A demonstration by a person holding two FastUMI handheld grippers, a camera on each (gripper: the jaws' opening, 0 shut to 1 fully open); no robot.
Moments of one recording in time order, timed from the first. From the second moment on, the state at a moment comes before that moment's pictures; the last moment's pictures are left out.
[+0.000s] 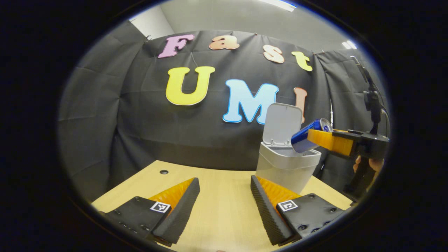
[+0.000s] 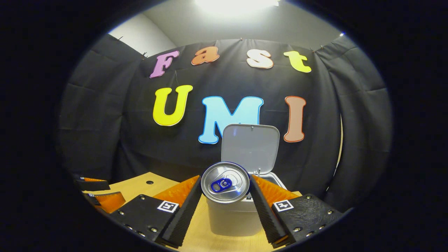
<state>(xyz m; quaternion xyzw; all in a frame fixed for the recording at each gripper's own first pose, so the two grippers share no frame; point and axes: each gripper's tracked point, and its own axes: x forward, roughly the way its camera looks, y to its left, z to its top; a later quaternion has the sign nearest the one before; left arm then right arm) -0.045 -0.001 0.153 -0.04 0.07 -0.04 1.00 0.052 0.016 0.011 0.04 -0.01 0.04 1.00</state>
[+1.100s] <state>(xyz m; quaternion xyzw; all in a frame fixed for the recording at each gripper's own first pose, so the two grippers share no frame) -0.037 0.008 0.153 -0.04 0.07 -0.04 1.00 0.094 0.019 -0.018 0.03 0.04 0.01 1.00</state>
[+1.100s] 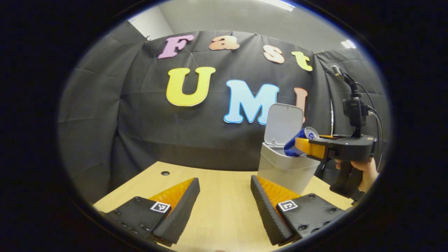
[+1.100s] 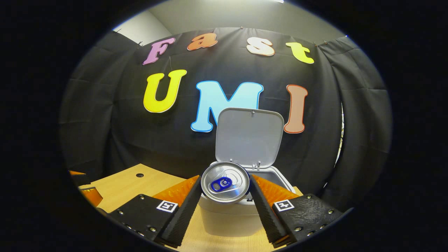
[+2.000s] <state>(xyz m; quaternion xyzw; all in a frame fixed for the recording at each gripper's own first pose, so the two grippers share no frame) -0.040 0.009 0.158 -0.03 0.07 -0.05 1.00 0.102 0.008 0.007 0.04 0.03 0.01 1.00</state>
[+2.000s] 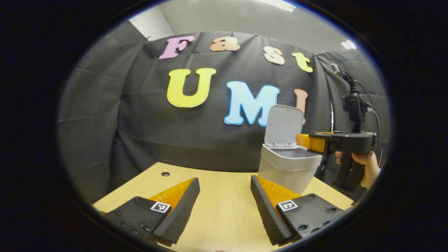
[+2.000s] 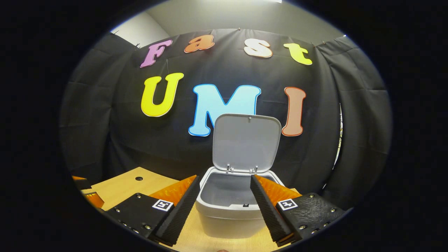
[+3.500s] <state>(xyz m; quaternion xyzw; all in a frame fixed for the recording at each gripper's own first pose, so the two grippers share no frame) -0.049 0.041 0.166 -0.06 0.05 -0.02 1.00 0.230 -0.052 0.118 0.03 -0.01 -0.07 1.00</state>
